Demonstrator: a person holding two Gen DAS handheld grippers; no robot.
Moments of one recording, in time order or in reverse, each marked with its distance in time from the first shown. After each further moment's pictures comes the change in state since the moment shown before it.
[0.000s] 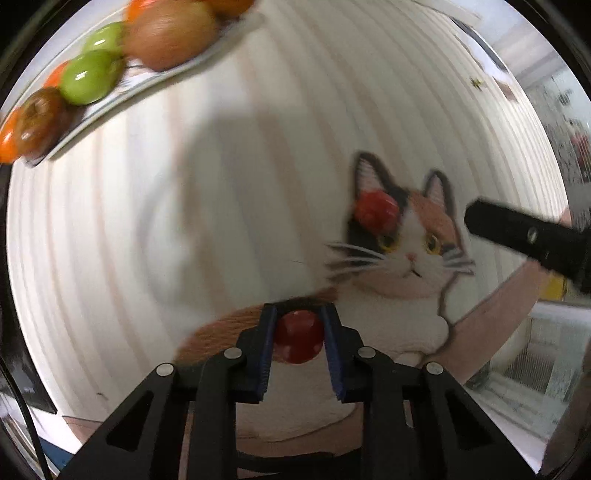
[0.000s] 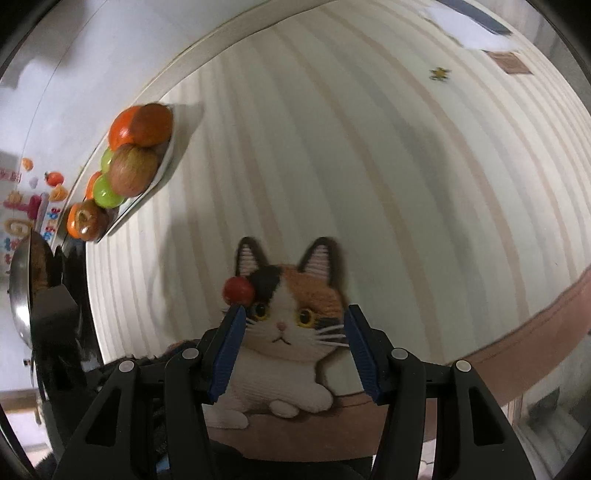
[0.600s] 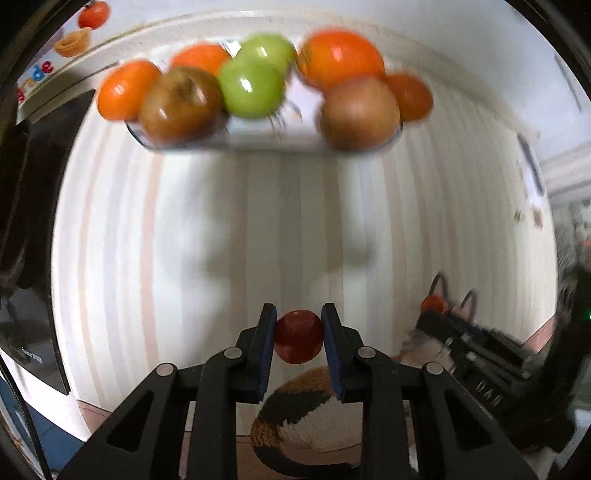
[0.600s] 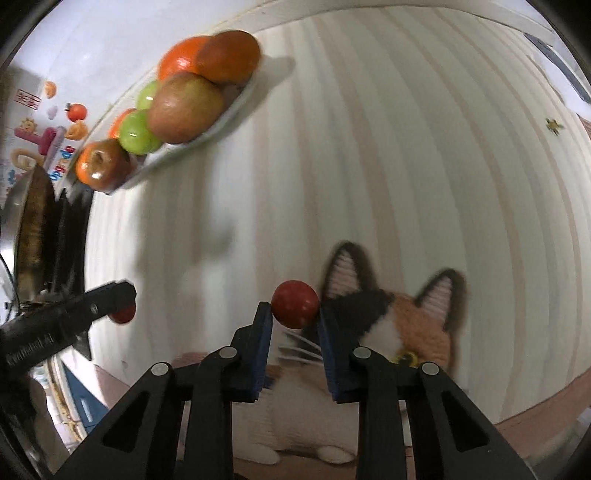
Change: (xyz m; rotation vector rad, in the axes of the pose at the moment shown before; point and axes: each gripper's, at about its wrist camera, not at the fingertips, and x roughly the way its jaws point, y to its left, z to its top) left arm -0.069 0.111 0.010 -0.309 -0.132 -0.046; right arm 0.054 0.076 0.003 -0.215 0.024 0.024
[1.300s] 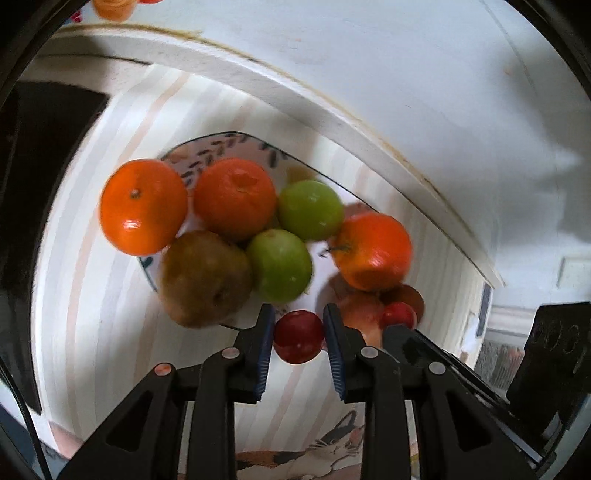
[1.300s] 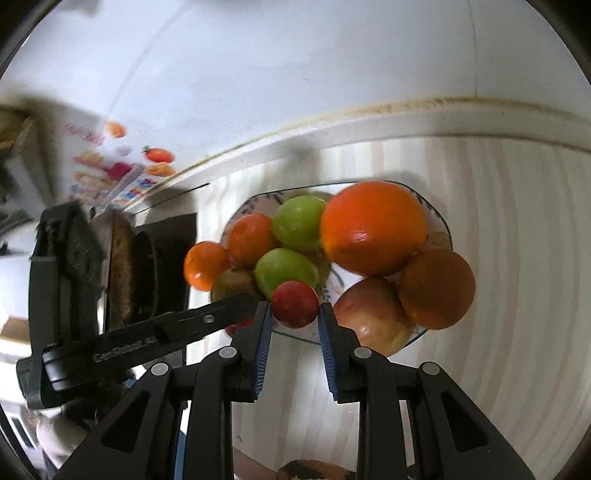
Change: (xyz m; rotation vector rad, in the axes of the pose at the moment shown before) left arm 0.002 0.063 0.144 -0.394 -0.013 -0.233; right arm -0.006 0.115 0.188 -0.142 0.053 0.230
